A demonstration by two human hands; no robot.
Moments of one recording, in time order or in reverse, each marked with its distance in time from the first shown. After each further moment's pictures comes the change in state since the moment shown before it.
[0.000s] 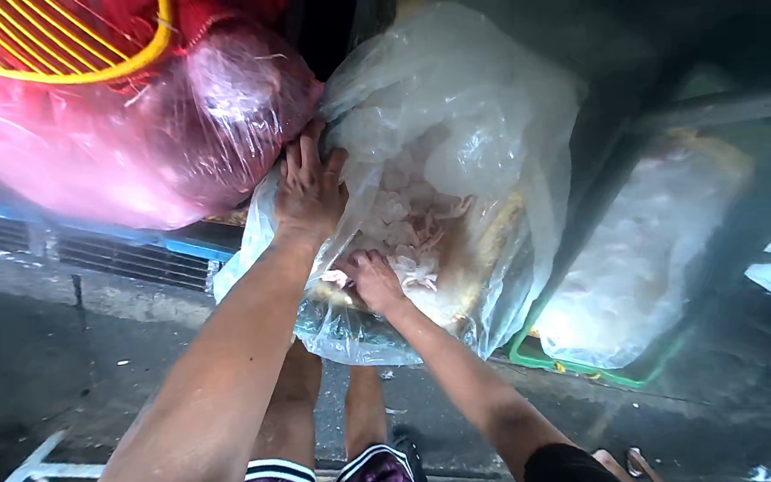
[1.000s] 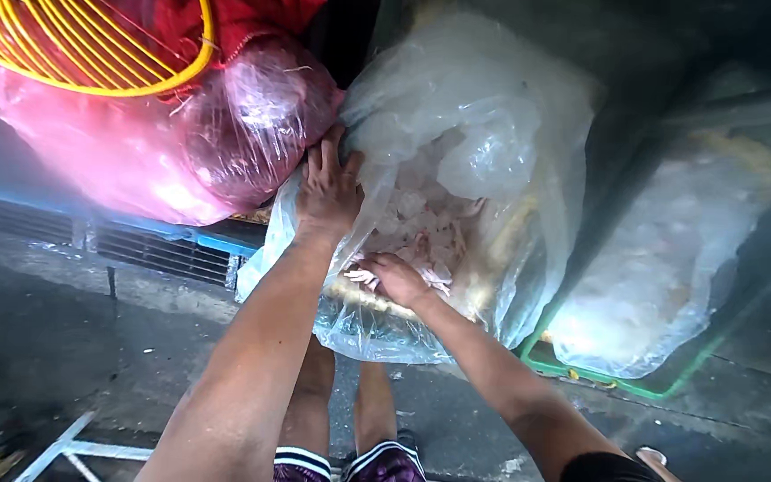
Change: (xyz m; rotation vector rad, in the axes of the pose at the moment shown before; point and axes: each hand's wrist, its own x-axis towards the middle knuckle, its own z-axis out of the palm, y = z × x) left_hand -0.002 0.003 -0.001 -0.001 0.013 -0.012; right_hand -0.003 0.032 -0.008 0.081 -0.148 -0.107
